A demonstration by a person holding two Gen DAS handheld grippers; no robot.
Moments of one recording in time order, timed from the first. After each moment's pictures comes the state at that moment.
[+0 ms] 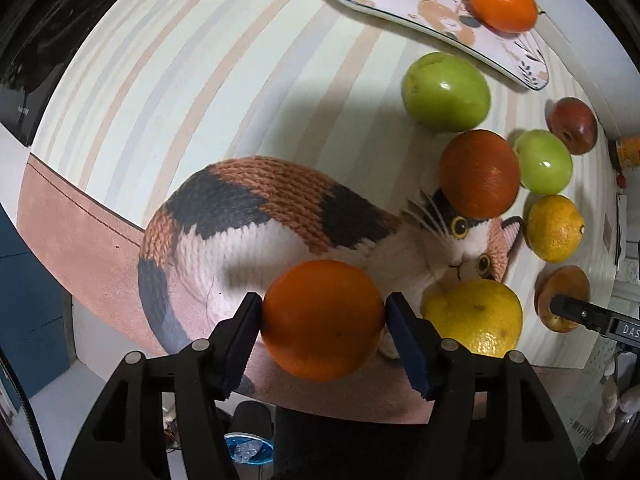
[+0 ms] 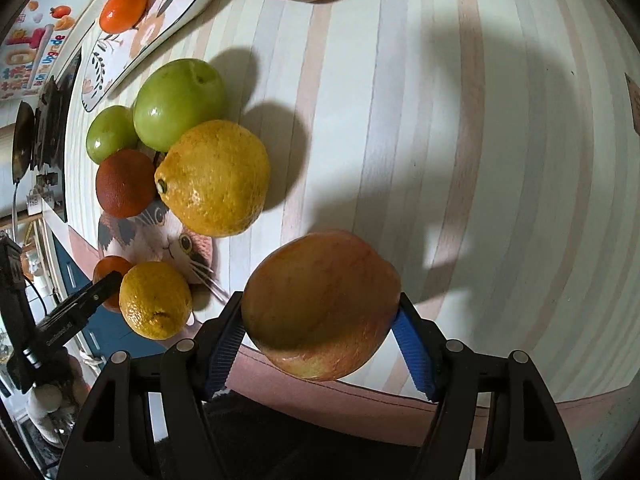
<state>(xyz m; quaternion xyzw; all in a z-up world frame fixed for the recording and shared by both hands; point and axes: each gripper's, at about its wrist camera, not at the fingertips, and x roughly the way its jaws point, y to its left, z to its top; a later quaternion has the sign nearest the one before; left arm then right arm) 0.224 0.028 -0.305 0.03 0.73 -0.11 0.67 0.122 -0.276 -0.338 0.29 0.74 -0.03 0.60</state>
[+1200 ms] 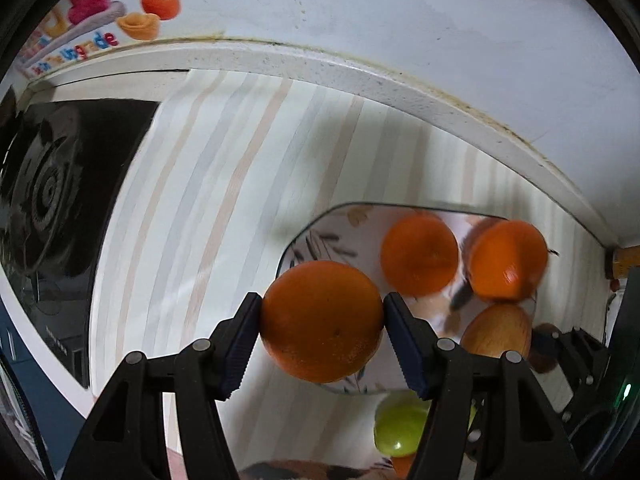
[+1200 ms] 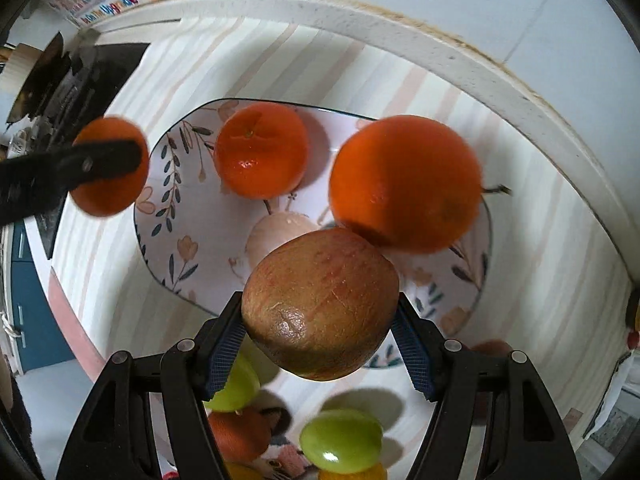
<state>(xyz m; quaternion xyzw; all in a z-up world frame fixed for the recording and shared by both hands) 0.470 -0.035 -0.235 0.08 0.66 -0.13 0.73 0.376 -0.186 -0.293 0.06 0.70 0.01 0.71</state>
